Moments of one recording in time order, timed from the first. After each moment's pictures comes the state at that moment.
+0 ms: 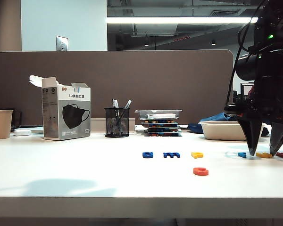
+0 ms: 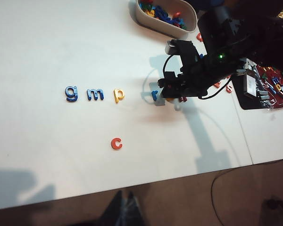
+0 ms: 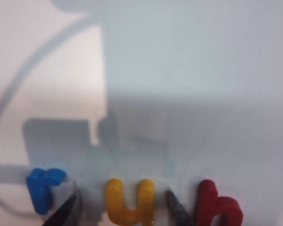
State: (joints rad) left arm -1.26 1.28 1.60 -1.06 -0.54 -0.98; right arm 0.11 2.03 1.55 -0.97 -0.07 0.03
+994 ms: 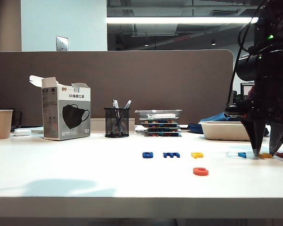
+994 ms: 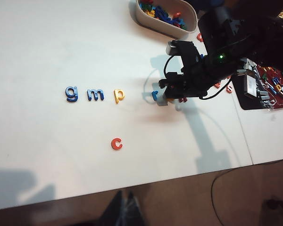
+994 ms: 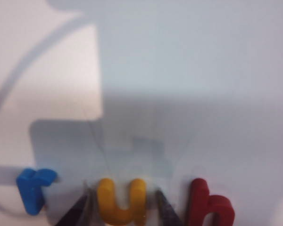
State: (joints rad) left arm -1.26 1.28 1.60 -1.06 -0.54 -0.98; right arm 0.11 2.04 1.55 -0.97 -0.06 0.03
